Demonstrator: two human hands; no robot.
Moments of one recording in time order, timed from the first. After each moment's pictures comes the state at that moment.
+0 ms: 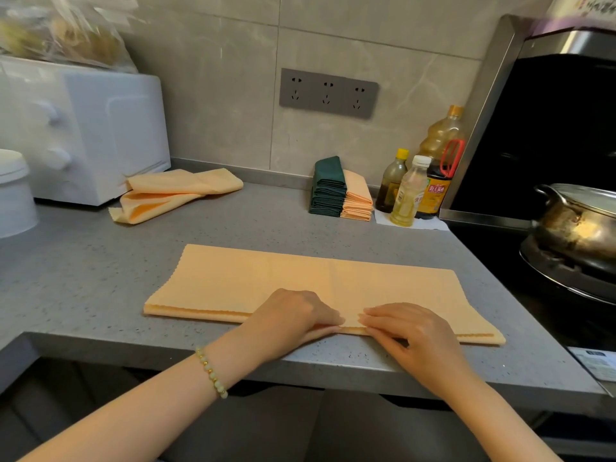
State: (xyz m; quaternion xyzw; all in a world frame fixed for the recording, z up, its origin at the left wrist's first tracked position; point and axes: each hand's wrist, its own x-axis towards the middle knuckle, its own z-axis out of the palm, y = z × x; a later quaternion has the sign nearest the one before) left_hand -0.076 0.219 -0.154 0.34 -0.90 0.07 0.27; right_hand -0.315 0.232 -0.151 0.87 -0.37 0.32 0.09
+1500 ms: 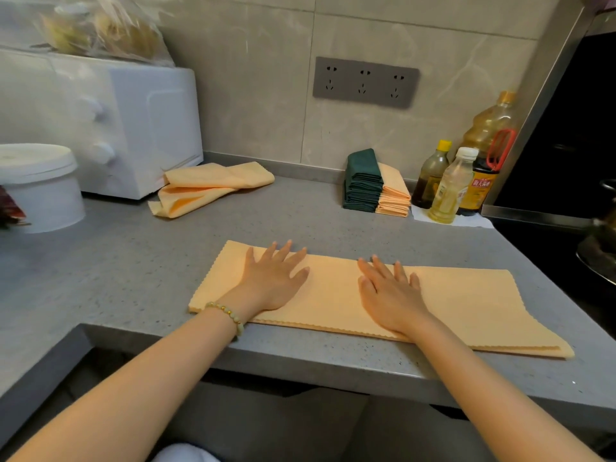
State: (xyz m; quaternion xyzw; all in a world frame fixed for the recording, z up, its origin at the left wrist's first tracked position) left_hand 0.002 0.165 -0.149 0.68 -0.73 -0.08 0.02; right_hand -0.221 0.155 -0.150 0.78 -0.61 0.03 -0.09
